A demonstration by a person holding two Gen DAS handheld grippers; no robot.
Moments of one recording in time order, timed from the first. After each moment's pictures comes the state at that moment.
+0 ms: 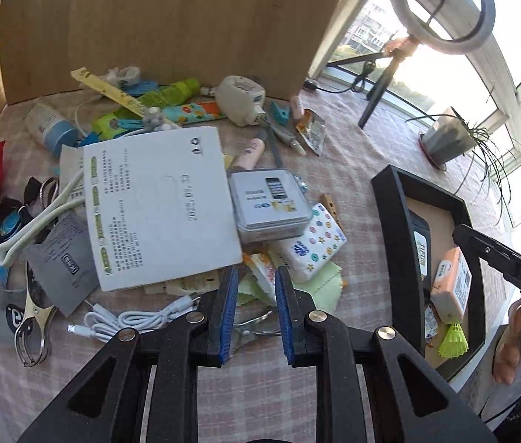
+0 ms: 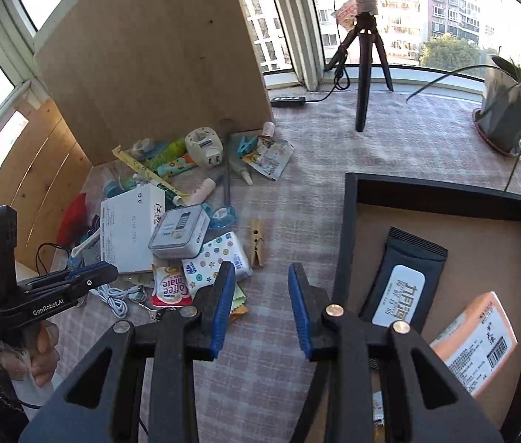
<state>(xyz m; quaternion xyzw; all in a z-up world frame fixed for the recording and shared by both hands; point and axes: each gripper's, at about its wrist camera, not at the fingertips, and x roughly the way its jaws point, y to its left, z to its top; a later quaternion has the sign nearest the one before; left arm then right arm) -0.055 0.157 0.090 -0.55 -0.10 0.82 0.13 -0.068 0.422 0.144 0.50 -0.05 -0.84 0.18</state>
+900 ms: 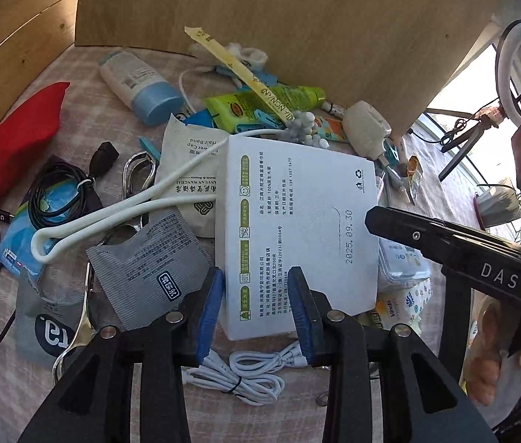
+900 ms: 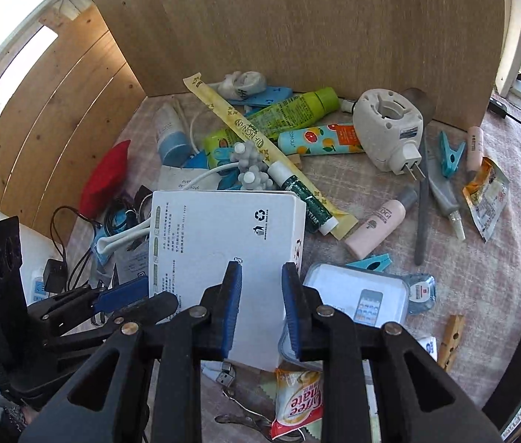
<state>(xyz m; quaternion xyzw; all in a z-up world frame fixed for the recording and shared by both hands) -0.088 0.076 0.044 -0.55 -0.17 0.81 0.05 -0.154 0.234 0.073 0.57 0.01 -0.76 0.31</state>
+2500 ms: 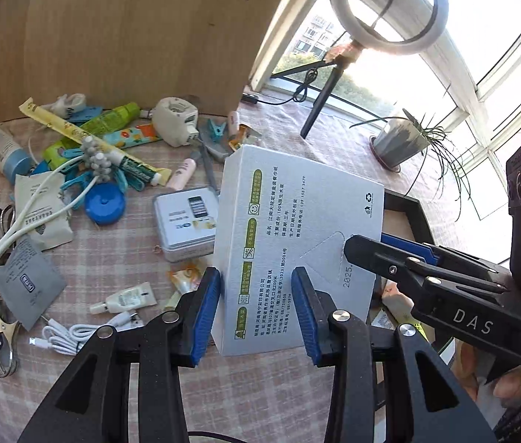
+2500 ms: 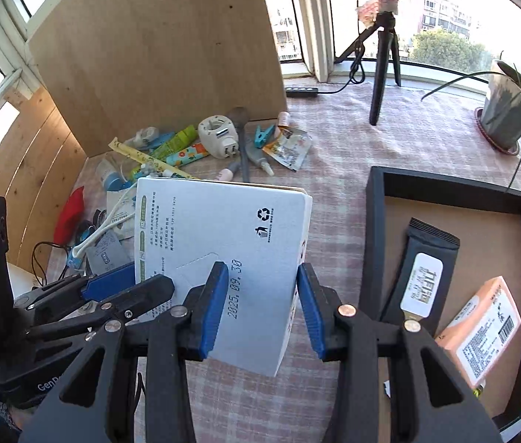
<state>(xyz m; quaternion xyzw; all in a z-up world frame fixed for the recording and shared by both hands) -0.052 0.216 0.125 -0.52 -0.11 0.82 0.22 -0.058 0.402 0.151 0.53 -0.04 -0.84 0.13</state>
